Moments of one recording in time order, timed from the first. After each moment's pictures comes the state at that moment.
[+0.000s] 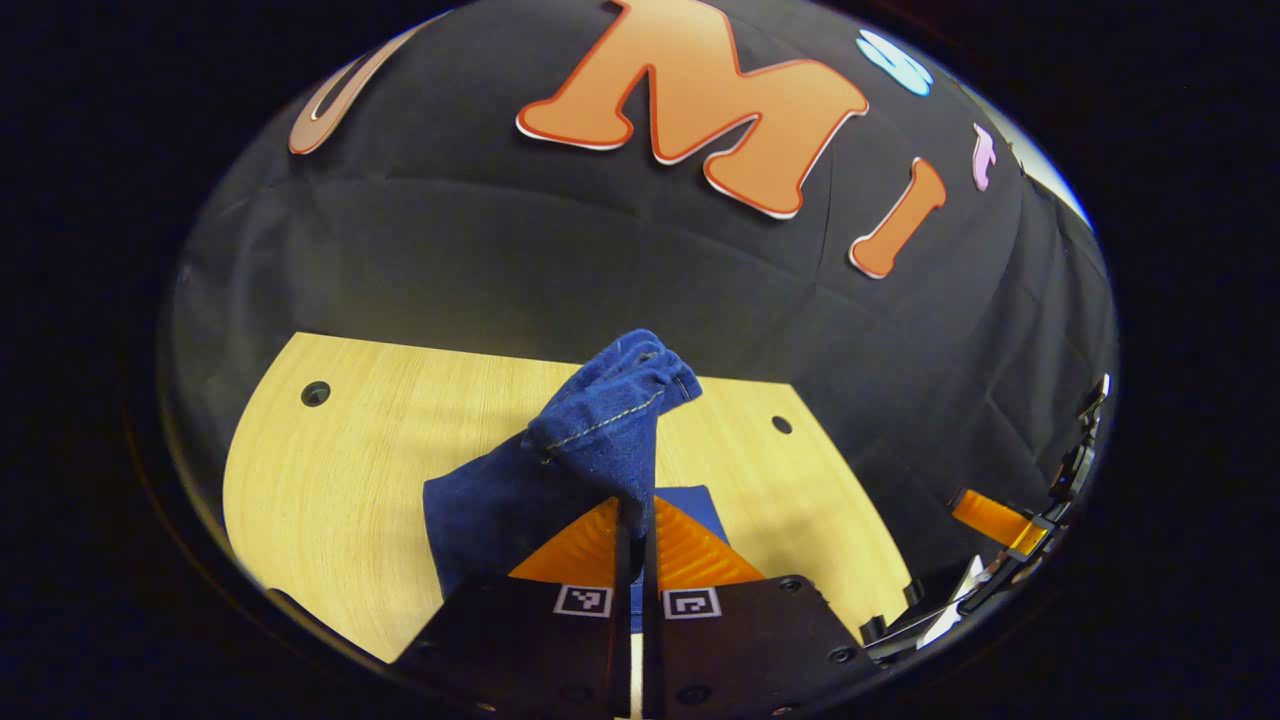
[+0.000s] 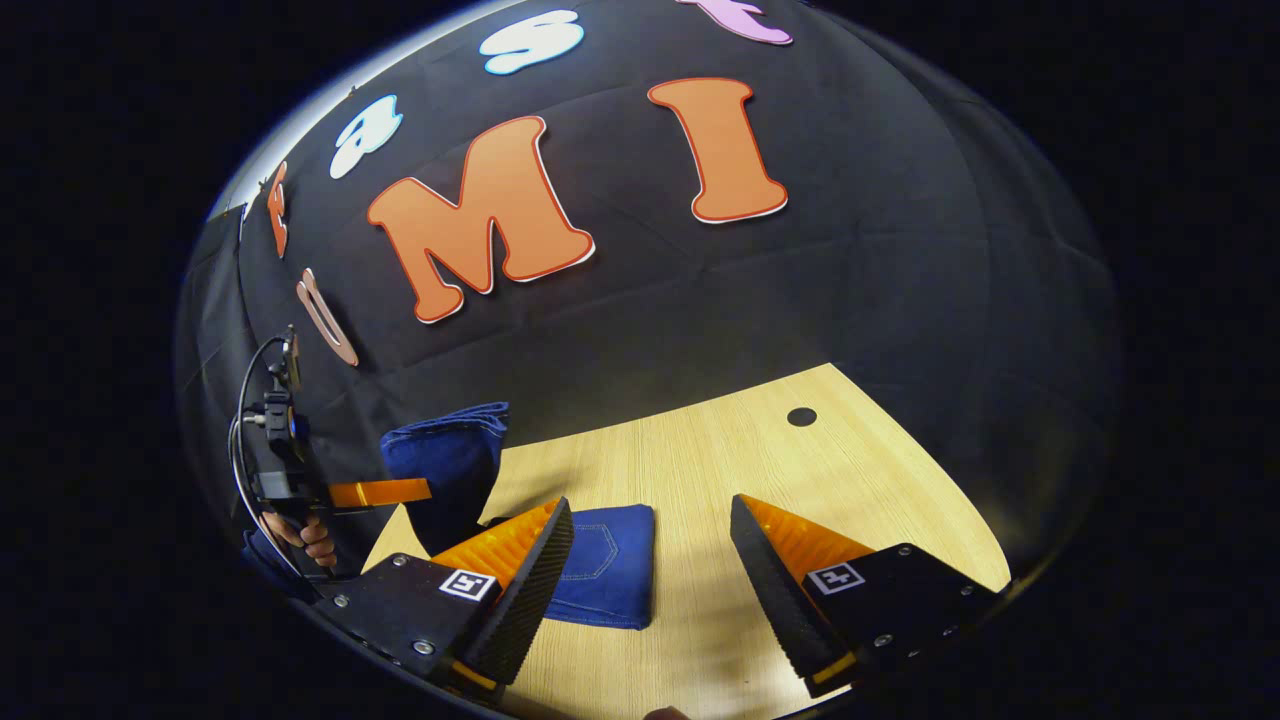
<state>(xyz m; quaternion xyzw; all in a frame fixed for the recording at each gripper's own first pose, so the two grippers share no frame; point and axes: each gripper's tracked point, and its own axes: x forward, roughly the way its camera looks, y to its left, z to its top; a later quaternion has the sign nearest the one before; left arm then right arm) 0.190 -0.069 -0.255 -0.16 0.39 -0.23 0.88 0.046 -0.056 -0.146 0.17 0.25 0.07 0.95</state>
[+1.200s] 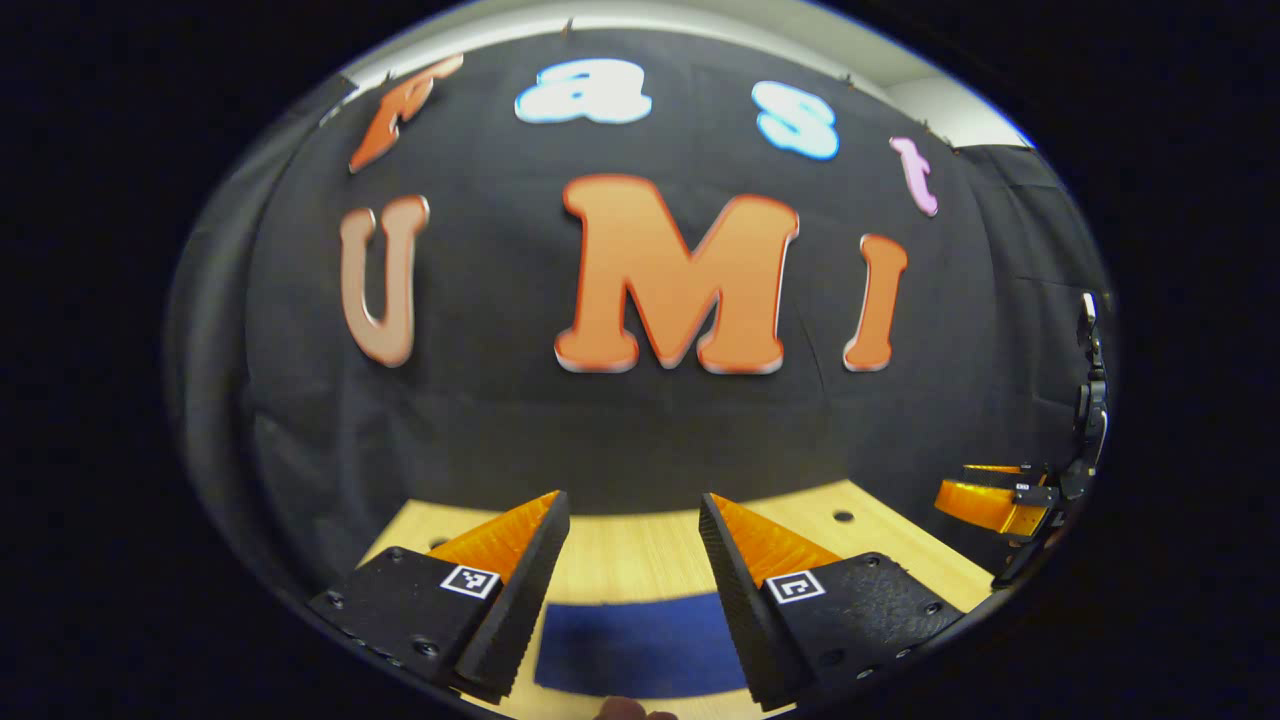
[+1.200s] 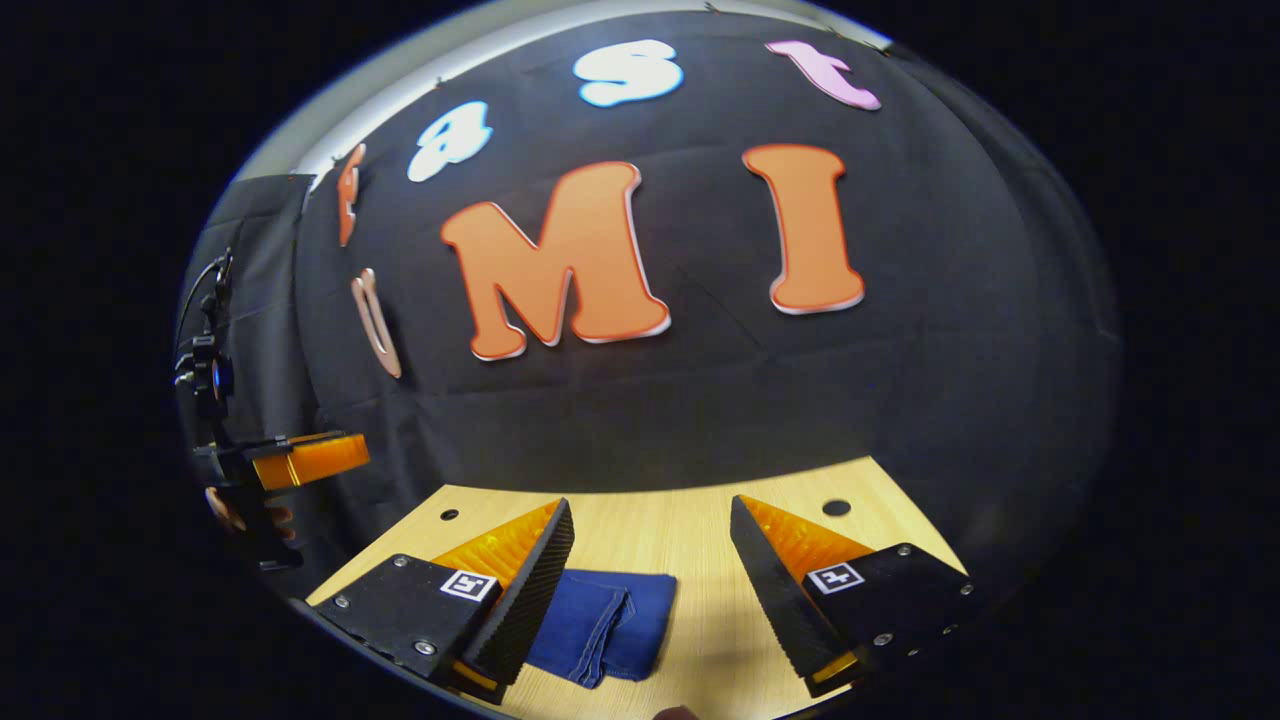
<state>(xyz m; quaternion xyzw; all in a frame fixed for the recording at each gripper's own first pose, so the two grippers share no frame) 0.172 0.018 -0.077 -0.06 0.09 -0.11 0.99 0.086 -0.011 -0.066 0.09 0.09 0.14 0.98</state>
